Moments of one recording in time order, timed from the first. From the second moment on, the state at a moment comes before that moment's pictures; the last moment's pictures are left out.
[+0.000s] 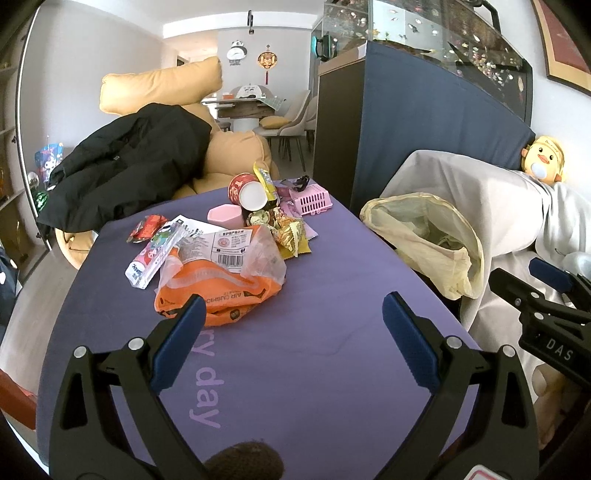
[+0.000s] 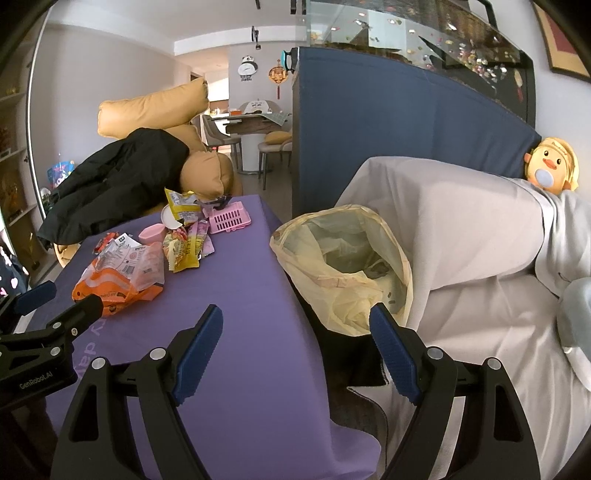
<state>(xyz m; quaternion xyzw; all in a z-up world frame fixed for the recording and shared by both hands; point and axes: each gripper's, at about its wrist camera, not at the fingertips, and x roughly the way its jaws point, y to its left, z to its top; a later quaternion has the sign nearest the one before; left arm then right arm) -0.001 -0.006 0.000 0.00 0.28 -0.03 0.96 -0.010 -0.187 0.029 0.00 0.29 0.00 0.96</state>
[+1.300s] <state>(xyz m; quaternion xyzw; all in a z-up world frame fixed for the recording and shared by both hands) 0.000 -0.005 0.000 -0.01 0.28 -0.03 0.96 -0.011 -0.187 0.027 0.00 0.29 0.00 0.96</state>
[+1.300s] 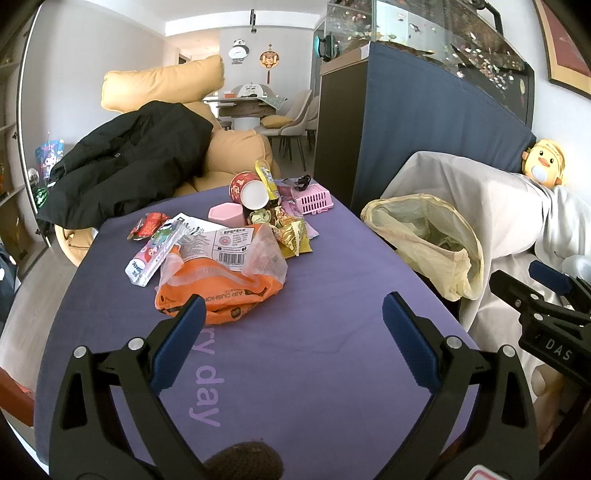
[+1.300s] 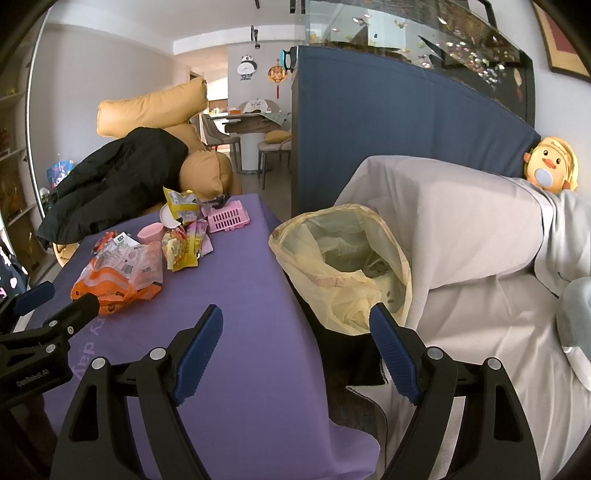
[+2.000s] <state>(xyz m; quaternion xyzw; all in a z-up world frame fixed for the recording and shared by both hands) 0.060 0.059 -0.007 -0.05 0.31 -0.05 0.95 0.061 -0.191 0.022 -0.03 0.31 0.01 0.95</state>
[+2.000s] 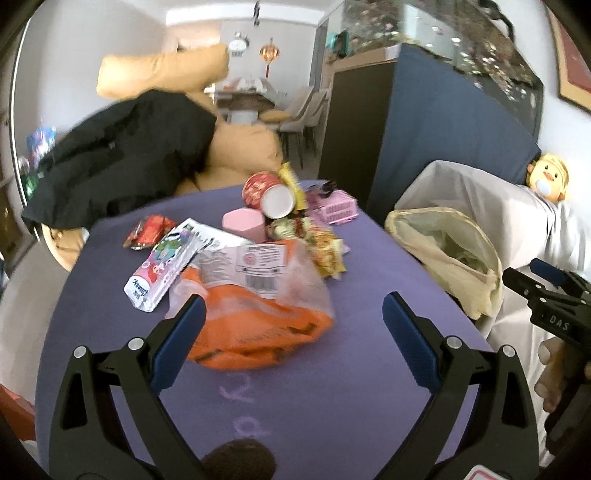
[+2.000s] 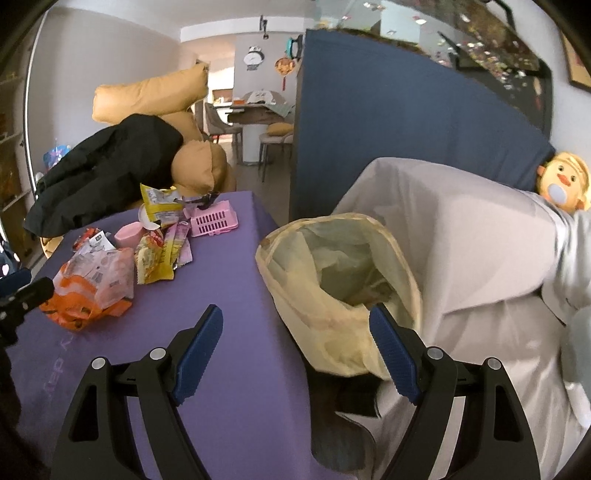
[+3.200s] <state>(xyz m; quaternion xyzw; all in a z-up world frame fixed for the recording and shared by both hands) 0.248 0.236 -0.053 -0.16 0.39 -0.02 0.91 0.220 -0.141 -0.003 -0.07 0.36 0.10 0.92</state>
